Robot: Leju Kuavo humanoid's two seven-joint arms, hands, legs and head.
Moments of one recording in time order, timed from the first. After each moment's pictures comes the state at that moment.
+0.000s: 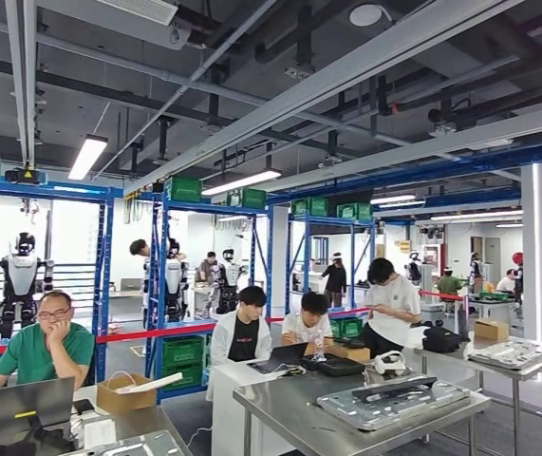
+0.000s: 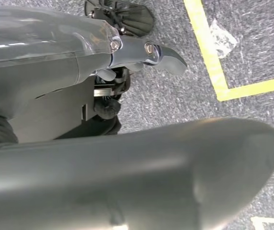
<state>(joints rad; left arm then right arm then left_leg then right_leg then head) -0.19 -0.24 1.07 -0.22 -0.63 -0.18 -0.34 -0.35 0.11 0.76 -1.46 0.66 -0.12 -0.51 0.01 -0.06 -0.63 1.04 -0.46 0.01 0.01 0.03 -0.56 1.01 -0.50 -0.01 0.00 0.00</state>
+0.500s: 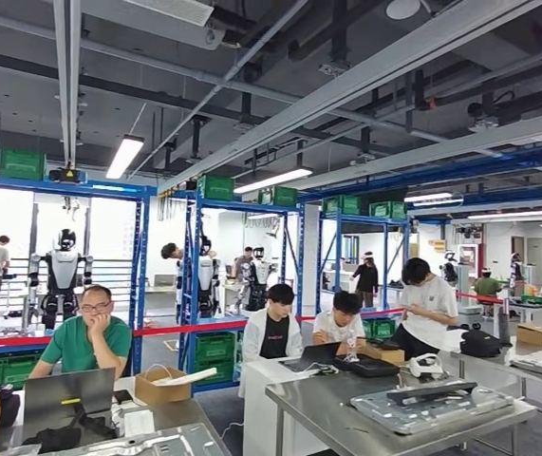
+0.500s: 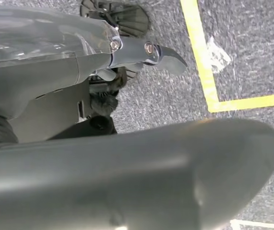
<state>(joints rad) -0.19 -0.24 1.07 -0.22 -0.63 -0.18 -0.34 -0.35 0.12 0.76 -1.47 0.67 -0.12 -0.50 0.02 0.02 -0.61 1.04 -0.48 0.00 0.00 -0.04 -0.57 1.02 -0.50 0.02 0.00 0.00</state>
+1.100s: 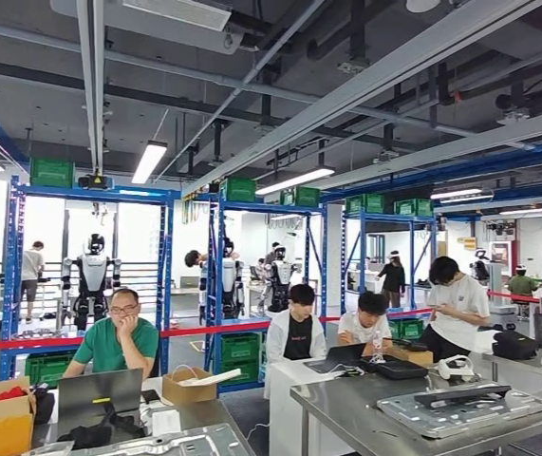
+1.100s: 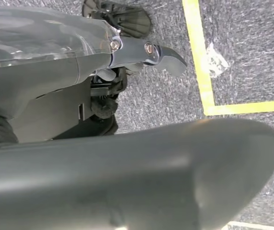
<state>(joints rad) -0.20 -0.24 1.07 -0.22 -0.64 -0.18 -0.34 -0.35 0.12 0.76 -1.47 0.66 -0.12 -0.50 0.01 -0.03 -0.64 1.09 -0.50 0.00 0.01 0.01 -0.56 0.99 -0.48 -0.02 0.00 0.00</state>
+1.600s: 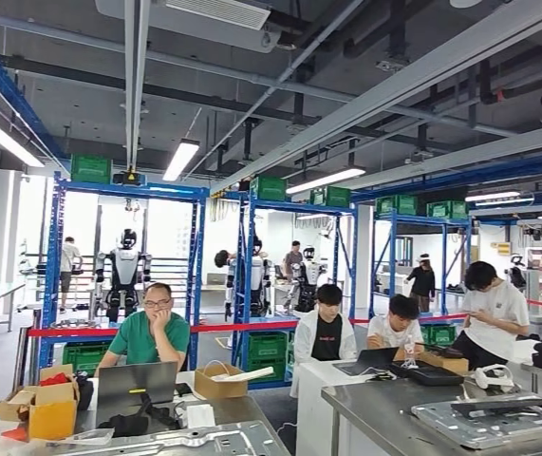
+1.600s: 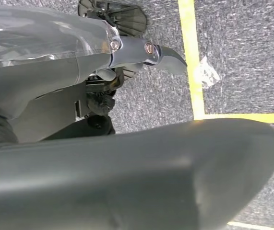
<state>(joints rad) -0.20 -0.24 1.07 -0.22 -0.64 -0.18 -0.34 -0.35 0.11 0.76 -1.45 0.66 -0.12 -0.50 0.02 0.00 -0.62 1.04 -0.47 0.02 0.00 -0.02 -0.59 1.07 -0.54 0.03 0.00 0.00</state>
